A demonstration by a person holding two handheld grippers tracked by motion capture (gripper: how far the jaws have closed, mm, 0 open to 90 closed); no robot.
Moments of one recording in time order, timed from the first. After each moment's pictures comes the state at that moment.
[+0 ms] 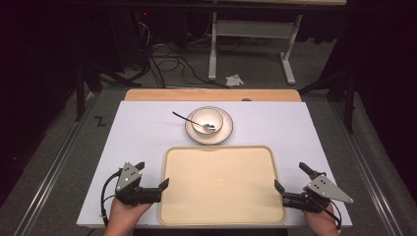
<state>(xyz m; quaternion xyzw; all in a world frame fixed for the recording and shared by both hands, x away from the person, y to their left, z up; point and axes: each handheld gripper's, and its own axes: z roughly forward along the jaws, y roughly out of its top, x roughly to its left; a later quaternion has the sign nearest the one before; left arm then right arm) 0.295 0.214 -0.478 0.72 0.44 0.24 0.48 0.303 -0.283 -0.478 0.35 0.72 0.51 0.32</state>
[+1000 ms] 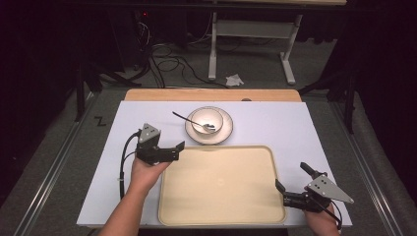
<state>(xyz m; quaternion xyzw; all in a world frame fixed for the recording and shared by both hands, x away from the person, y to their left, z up) 0.395 0.181 -0.443 0.71 0.46 0.22 0.48 0.303 -0.285 -0.479 0.36 0.72 0.51 0.32</state>
